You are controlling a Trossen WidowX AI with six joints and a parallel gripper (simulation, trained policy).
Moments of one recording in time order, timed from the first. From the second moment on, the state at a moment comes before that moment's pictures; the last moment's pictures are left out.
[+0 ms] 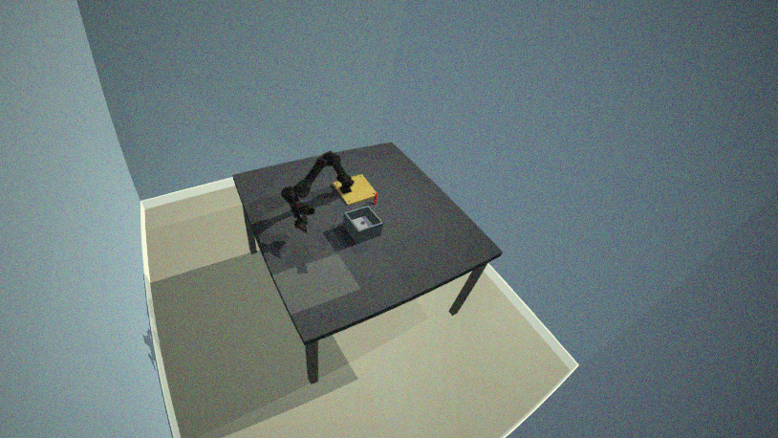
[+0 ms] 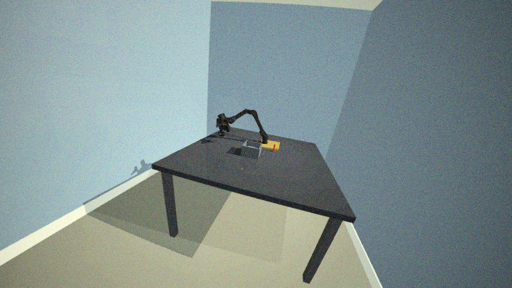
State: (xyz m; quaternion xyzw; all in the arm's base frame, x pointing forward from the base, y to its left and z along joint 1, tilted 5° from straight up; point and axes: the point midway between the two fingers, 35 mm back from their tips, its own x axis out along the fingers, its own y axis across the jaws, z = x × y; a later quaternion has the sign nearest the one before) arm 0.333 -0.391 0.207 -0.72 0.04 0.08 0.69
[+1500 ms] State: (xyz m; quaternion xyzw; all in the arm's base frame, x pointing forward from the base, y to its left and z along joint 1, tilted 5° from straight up) arm 0.410 -0.039 0.307 -0.16 0.23 0.18 0.94
